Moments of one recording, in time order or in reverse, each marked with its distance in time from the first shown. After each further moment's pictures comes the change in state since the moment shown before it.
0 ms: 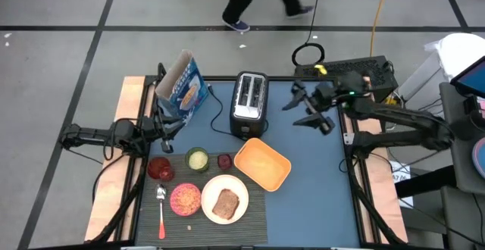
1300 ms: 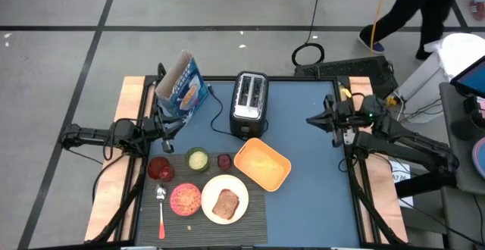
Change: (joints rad) left arm 0.000 0.000 0.000 -0.006 -0.014 0.043; right arm -0.045 -0.639 -0.367 -0.615 0.394 -0.177
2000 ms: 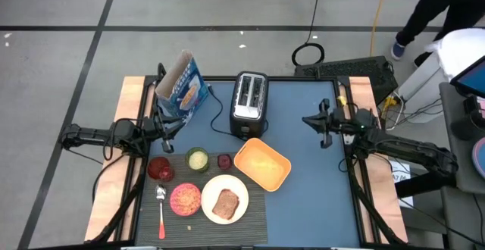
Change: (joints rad) left arm 0.000 0.000 0.000 0.000 0.000 -0.001; right arm 0.001 -0.015 -0.362 0.579 0.131 0.003
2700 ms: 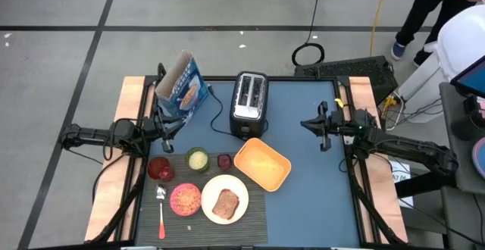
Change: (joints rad) left arm 0.000 0.000 0.000 0.003 0.000 0.000; right arm 0.038 0.002 0.000 -0.083 -0.001 -0.053
